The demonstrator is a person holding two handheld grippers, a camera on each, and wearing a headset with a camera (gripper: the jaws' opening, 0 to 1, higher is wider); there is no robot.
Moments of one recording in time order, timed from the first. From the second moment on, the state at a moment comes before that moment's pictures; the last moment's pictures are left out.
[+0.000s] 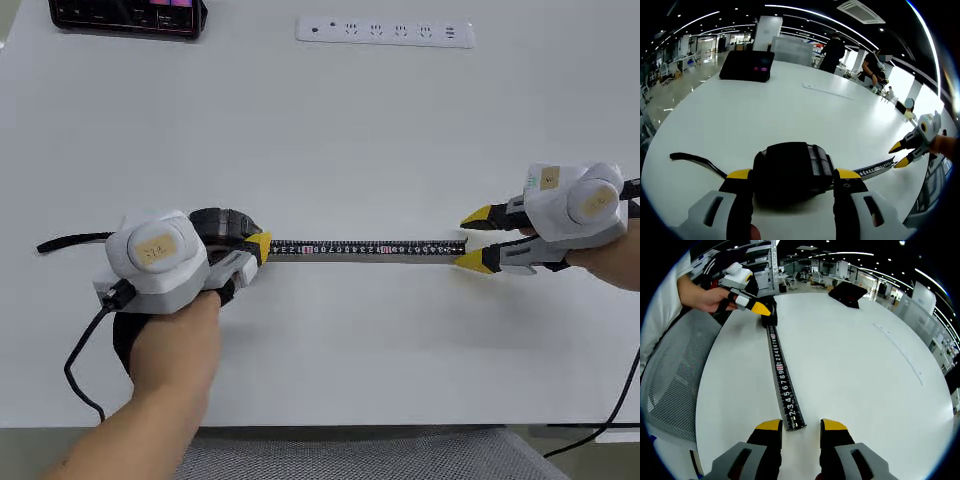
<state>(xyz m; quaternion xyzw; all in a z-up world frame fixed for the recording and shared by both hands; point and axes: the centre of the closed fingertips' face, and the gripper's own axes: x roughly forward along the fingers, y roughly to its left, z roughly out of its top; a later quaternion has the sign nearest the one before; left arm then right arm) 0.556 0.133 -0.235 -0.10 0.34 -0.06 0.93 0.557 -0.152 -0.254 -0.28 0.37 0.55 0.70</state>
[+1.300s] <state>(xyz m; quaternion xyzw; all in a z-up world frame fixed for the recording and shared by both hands) 0.557 0.133 -0.239 -0.10 0.35 -0.06 0.93 0.550 -0.154 -0.265 -0.38 0.38 0.58 0.61</state>
